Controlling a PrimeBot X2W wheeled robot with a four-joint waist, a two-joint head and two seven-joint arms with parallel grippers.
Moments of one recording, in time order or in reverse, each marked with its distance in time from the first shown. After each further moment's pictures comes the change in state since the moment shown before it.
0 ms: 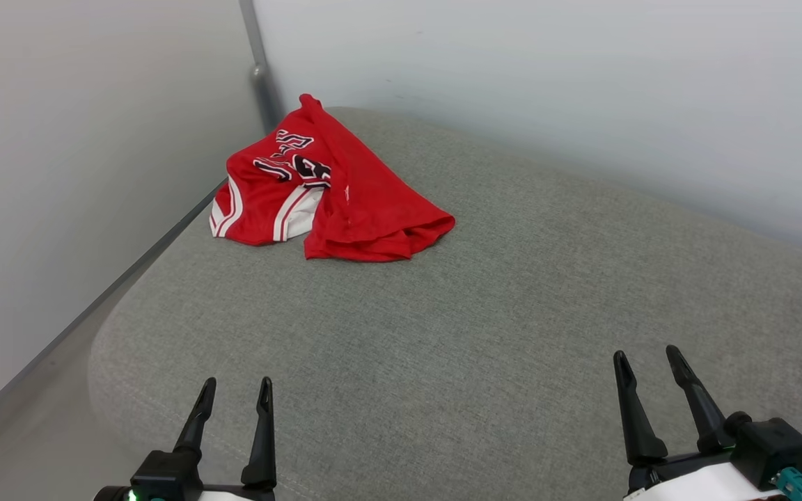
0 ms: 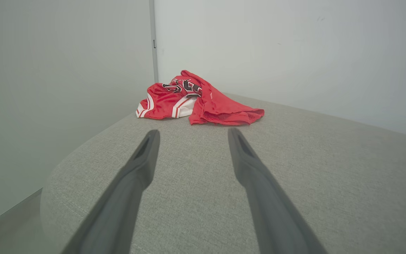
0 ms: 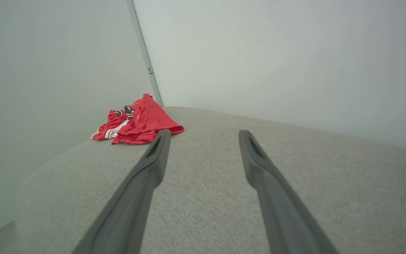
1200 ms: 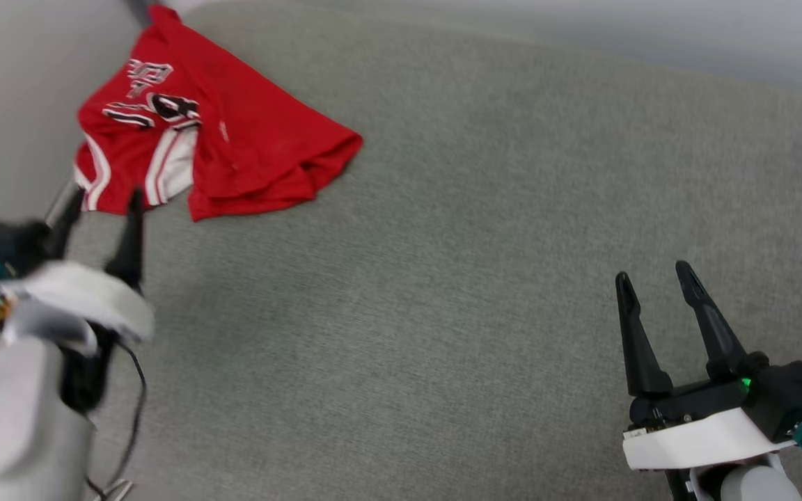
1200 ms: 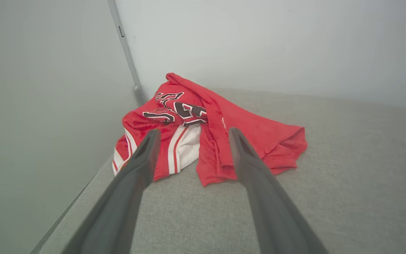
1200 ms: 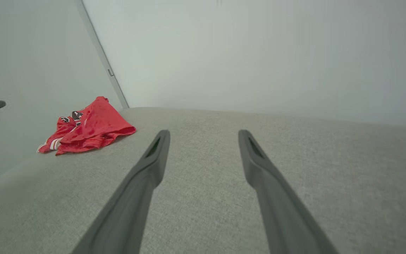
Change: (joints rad) left arm -0.520 0.276 0.032 0.354 -0.228 -0.076 0.088; right arm -0.108 0.000 0.016 -0.112 -0.056 0.000 0.000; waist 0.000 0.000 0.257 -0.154
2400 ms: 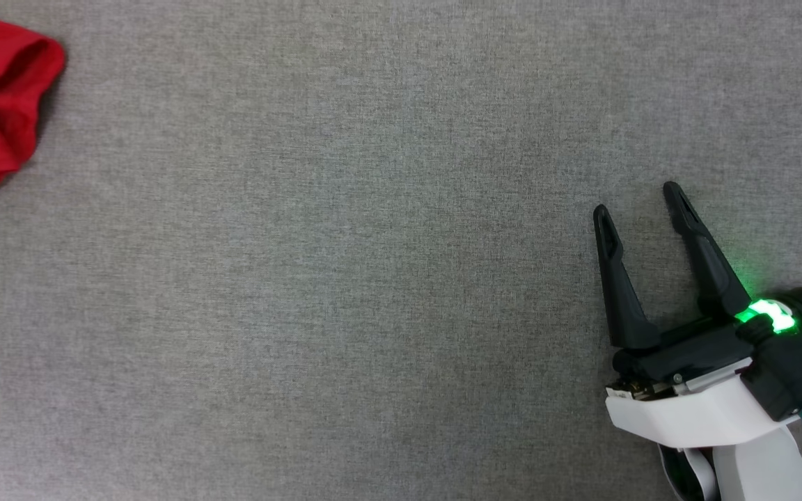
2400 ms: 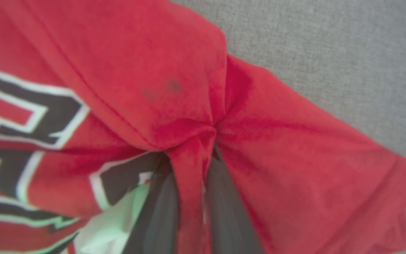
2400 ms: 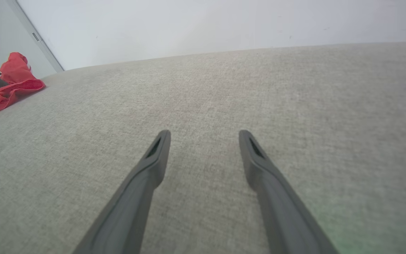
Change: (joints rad) left arm -0.738 0.541 -0.425 0.302 -0.716 0.000 0.947; right arm -0.118 0.008 0.058 -0.120 -0.067 0.001 -0.014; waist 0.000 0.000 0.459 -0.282
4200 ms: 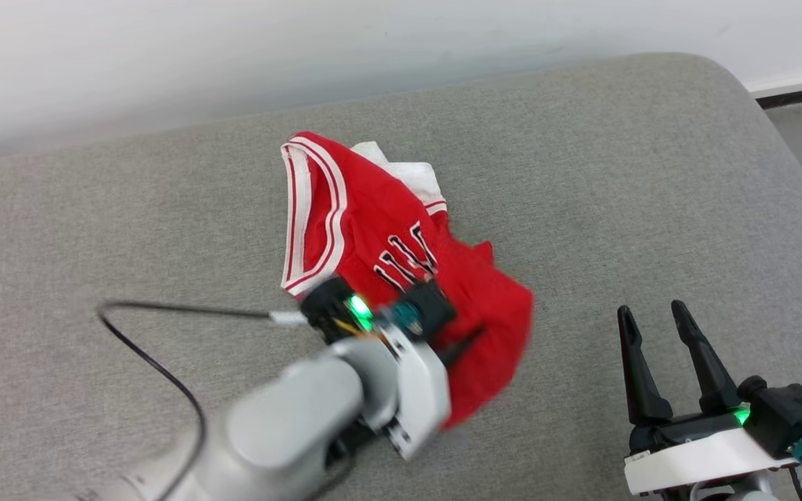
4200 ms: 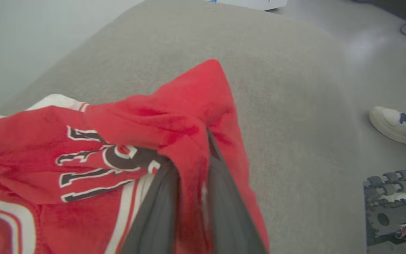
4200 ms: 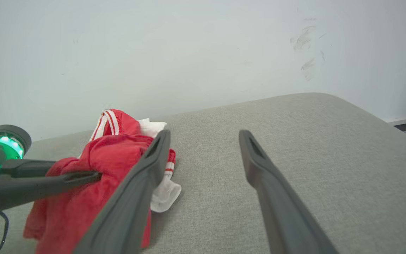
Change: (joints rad) left arm 0.298 -0.521 -0.781 -0.282 0.319 0.033 -0.782; right arm 0.154 -0.008 -0.064 0.188 0.172 -0.001 0.013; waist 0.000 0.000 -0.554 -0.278
